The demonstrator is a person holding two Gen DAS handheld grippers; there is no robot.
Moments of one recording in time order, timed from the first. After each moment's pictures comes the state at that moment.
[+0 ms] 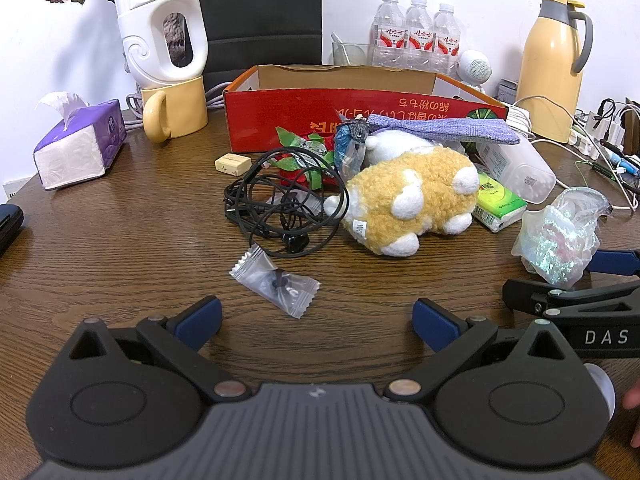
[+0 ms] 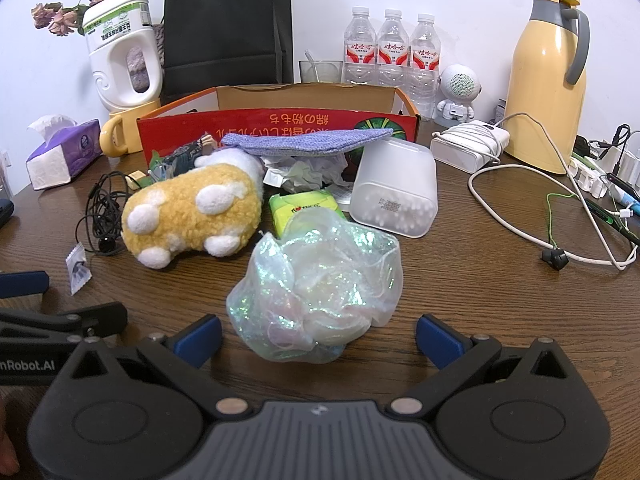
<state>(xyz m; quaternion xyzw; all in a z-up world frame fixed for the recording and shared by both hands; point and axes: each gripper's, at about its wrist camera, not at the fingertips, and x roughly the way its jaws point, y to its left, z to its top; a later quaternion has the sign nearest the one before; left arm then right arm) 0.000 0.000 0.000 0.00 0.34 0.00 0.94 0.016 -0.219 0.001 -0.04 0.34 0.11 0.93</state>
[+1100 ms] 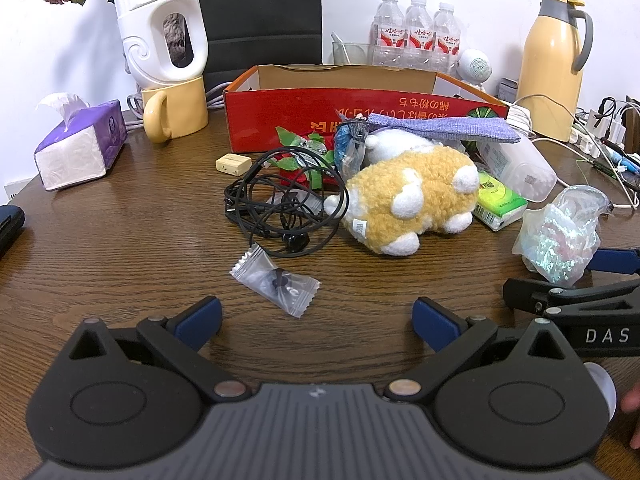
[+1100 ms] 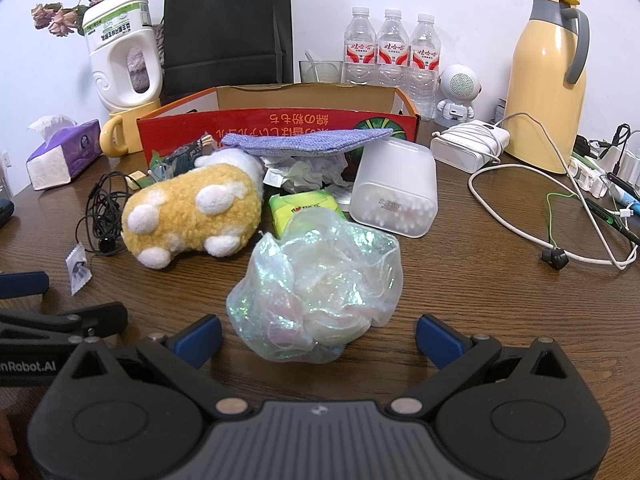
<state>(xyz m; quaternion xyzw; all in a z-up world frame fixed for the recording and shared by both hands) -0.001 0.000 0.000 0.01 0.34 0.00 0.94 0.016 -0.219 0.001 -0.04 0.34 0.11 0.93</state>
